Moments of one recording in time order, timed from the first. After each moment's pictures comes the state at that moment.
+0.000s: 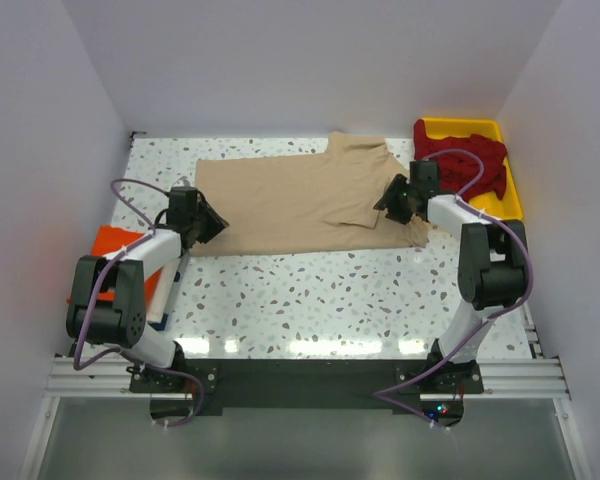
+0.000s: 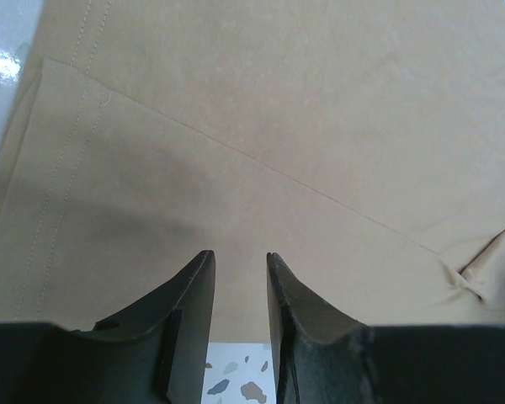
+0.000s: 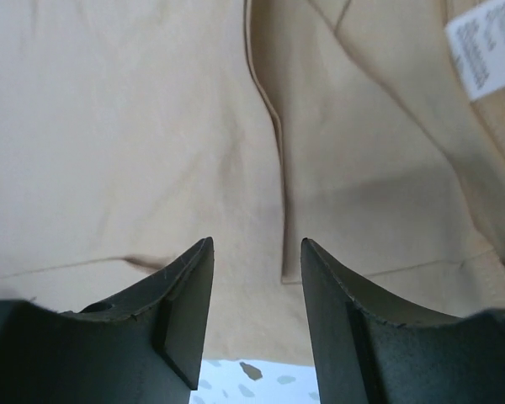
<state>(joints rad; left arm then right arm) -0.10 1.54 0.79 -0.02 0.05 -0.78 0.08 1.80 1.18 -0.20 -0.14 0.67</state>
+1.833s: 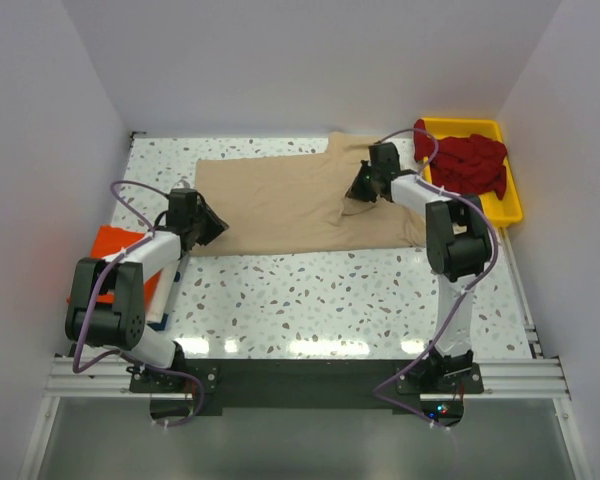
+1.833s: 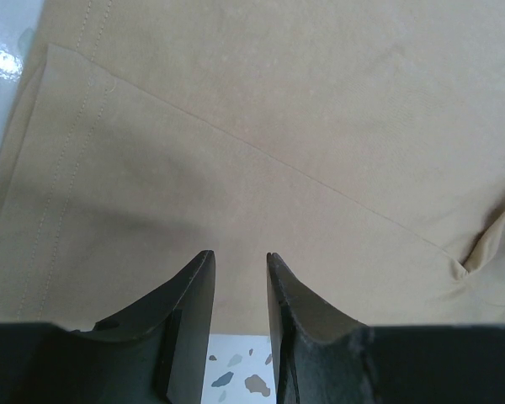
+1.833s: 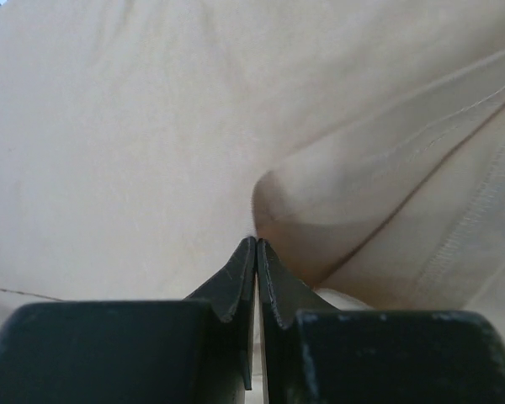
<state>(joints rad) -0.10 1.53 0.77 -0.02 0.06 -0.78 0.25 2.09 1.49 -0.20 -0.11 0.67</state>
